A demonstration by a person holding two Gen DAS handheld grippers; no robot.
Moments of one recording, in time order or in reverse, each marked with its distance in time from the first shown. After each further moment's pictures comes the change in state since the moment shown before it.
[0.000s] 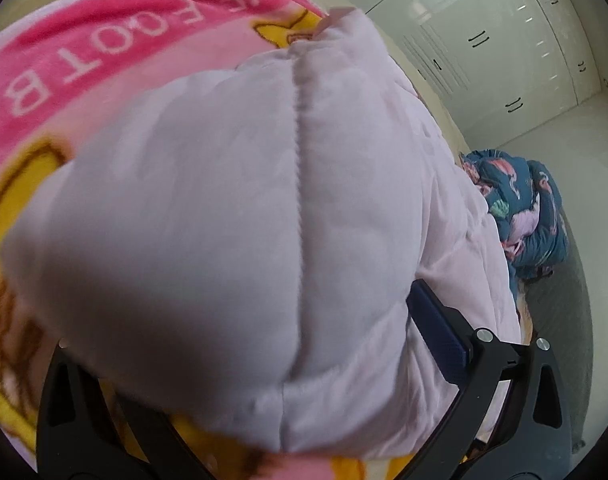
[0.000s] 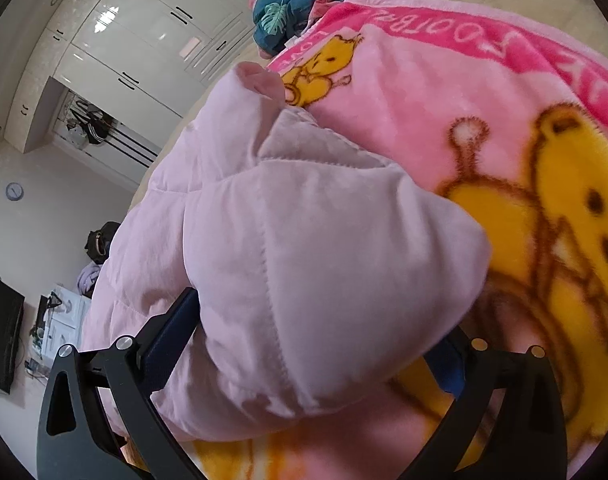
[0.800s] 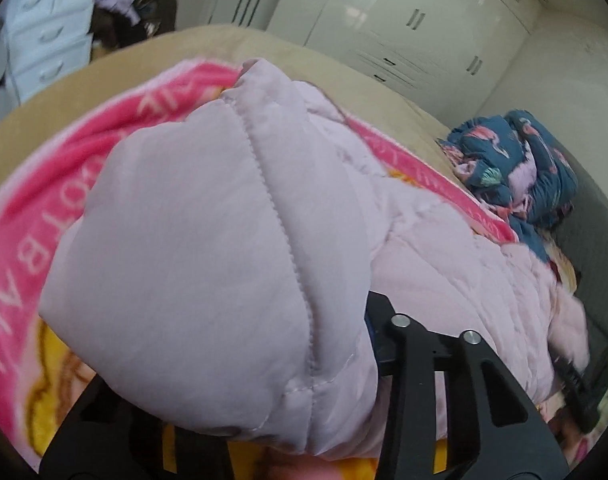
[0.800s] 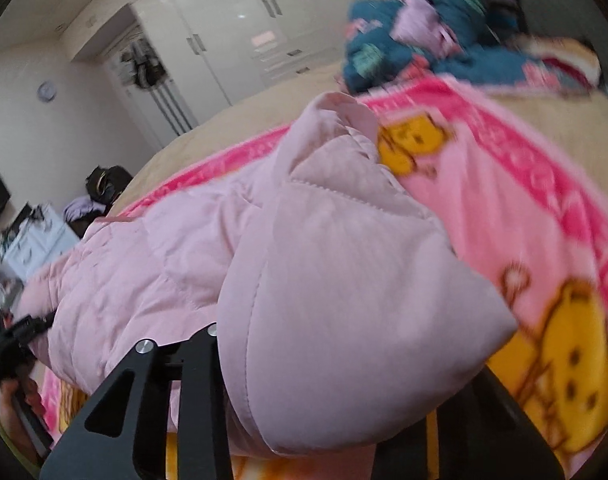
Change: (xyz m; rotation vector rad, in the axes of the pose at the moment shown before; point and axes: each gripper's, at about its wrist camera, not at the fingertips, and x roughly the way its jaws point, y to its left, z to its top) left arm -0.035 -0.080 0.004 0.372 -0.151 0.080; right arm -0.027 0.092 0.010 -0.479 -0.120 -0.048
